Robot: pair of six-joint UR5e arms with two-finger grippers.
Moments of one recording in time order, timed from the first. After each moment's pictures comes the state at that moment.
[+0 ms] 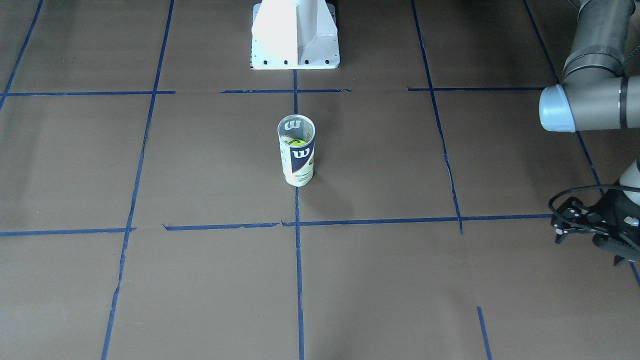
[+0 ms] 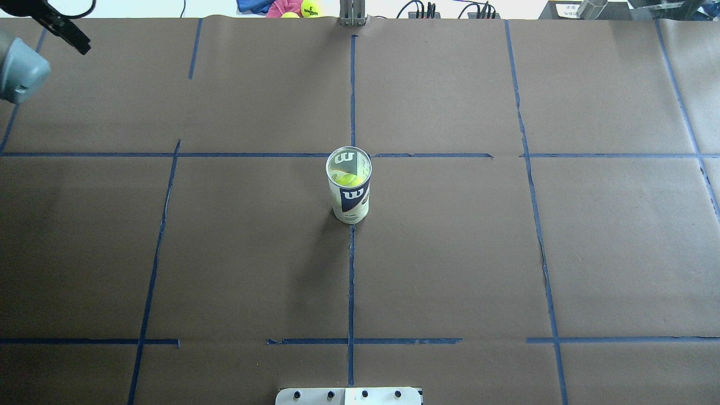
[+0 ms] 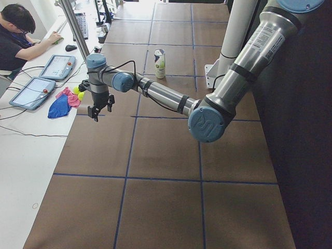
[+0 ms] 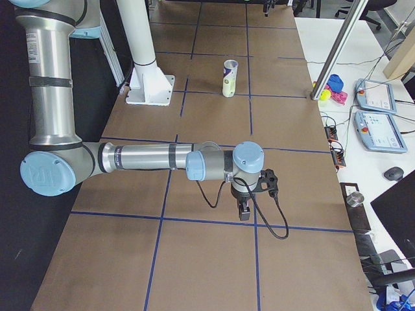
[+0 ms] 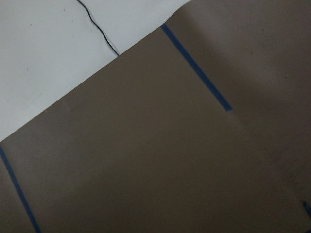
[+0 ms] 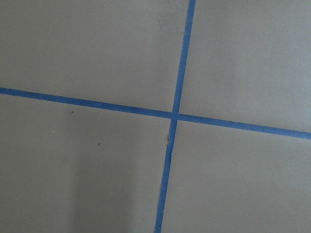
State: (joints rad) left arm -1.32 -2.09 -1.41 -1.51 -2.16 0.06; right arm 1.56 -1.57 1.63 -1.57 2.35 -0.07
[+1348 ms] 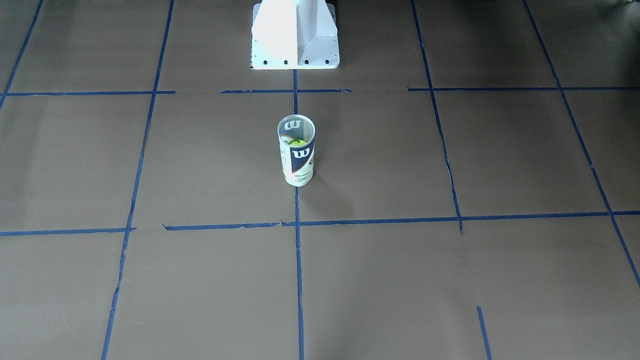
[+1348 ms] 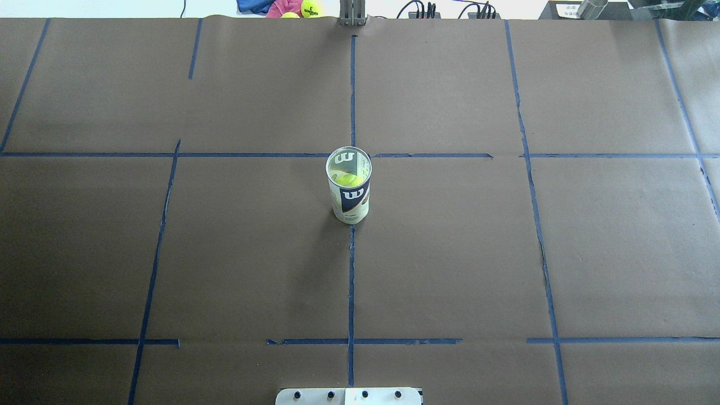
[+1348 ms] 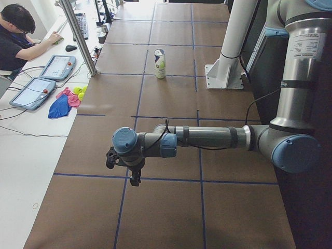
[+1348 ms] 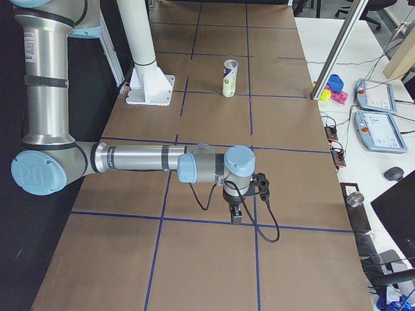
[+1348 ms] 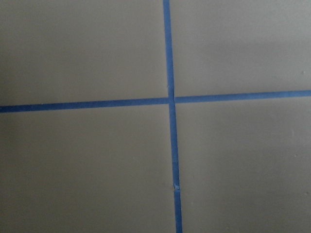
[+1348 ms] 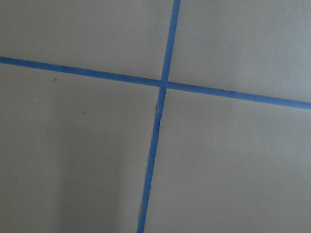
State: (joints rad) left arm -1.57 -1.61 -1.52 -1.56 -2.42 0.08; right arm 1.56 -1.66 1.67 -1.56 2.32 -0.11
